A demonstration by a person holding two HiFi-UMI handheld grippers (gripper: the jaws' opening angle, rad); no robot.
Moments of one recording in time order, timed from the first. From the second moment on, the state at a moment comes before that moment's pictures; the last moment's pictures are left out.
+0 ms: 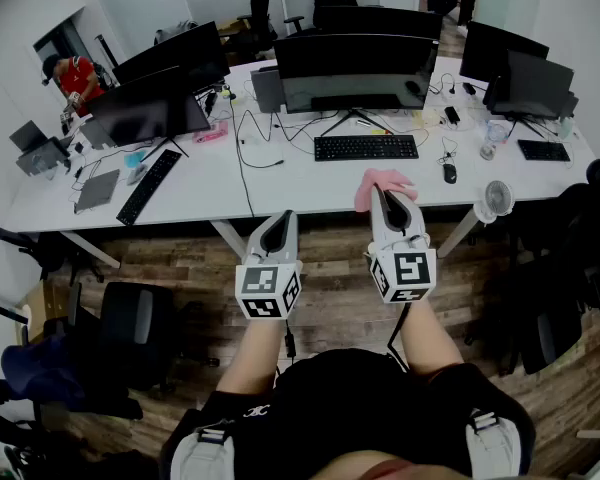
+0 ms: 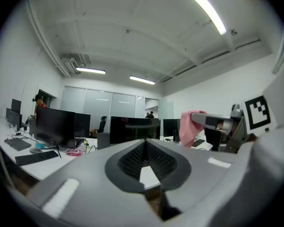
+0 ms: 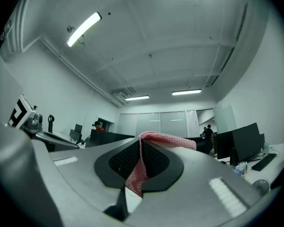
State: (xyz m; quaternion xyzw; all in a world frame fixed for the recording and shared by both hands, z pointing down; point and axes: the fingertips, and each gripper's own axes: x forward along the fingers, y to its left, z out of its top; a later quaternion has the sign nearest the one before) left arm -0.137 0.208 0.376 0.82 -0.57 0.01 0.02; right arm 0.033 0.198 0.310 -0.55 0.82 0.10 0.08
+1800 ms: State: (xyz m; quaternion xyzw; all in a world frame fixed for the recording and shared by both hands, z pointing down) left arm -0.194 -0.025 0.403 0.82 -0.58 0.01 0.03; right arm -0.018 -0.039 0.343 -0.55 0.82 0.09 0.09
